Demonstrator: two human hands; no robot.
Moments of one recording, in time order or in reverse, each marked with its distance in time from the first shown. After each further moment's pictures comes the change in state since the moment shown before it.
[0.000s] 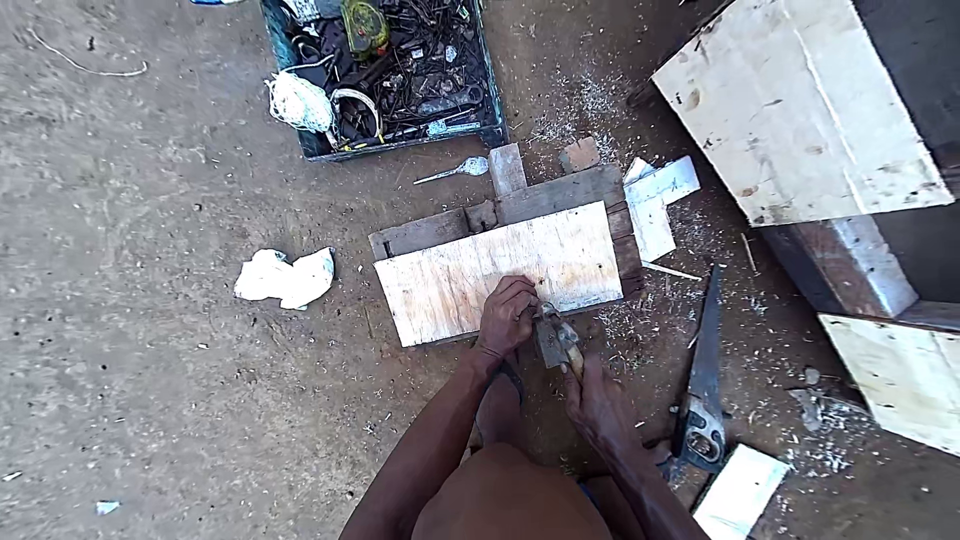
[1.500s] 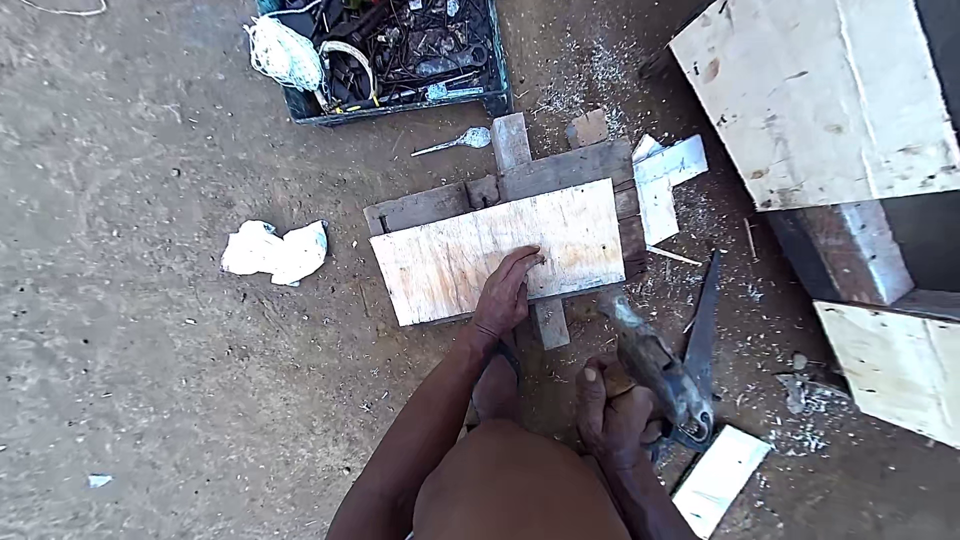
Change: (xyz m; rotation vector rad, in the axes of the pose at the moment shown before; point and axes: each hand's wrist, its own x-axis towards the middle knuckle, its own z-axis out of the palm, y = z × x) left_hand 0.005 0.003 -0.010 -0.044 -0.082 -0.026; right_hand -0.009 -0.024 -0.014 0.384 0.369 -0.105
